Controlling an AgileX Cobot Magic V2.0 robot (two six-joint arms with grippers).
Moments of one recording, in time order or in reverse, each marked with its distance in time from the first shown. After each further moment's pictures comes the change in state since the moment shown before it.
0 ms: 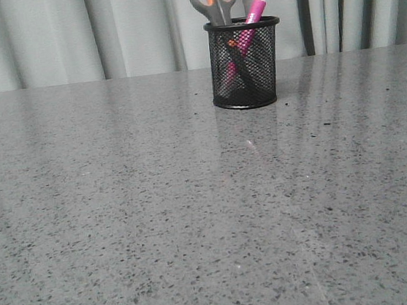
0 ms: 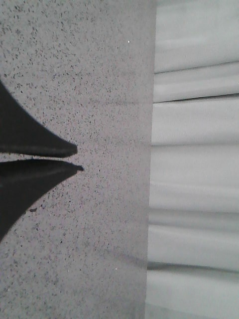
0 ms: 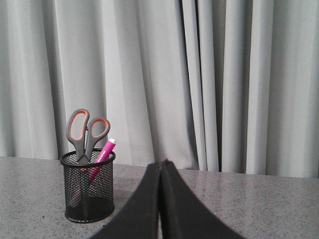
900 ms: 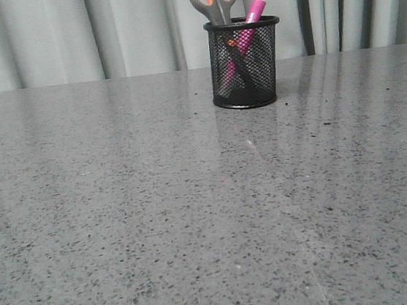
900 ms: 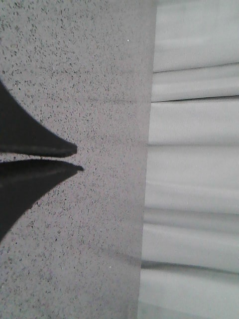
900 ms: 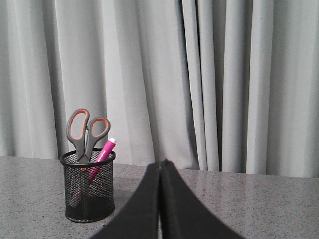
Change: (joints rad) left arm 0.000 0.000 0.000 -0.023 -0.007 -0.002; right arm 0.000 0.000 0.000 0.000 0.000 0.000
